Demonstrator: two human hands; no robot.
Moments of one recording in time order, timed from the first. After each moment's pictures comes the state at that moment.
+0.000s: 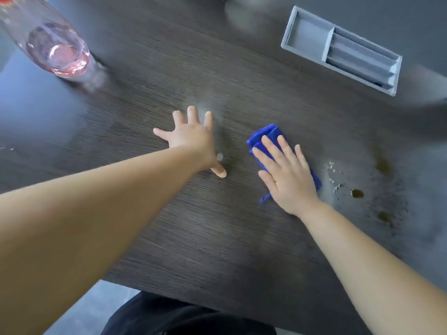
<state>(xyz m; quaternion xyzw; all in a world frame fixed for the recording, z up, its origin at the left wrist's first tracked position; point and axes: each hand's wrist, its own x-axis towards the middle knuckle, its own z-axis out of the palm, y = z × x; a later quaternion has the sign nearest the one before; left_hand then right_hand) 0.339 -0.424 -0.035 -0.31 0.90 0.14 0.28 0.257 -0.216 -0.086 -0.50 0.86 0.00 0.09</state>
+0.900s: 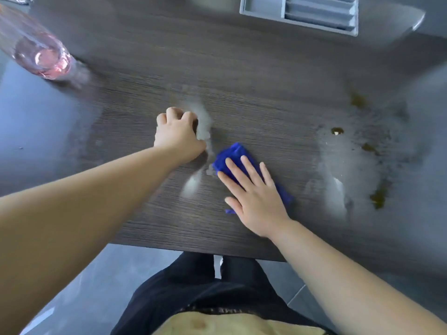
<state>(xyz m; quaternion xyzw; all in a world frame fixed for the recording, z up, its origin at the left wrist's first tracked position) 0.396 -0.392 -0.036 -0.30 0.90 0.27 0.15 0.408 -0.172 -0.089 -0.48 0.87 -0.02 0.07</state>
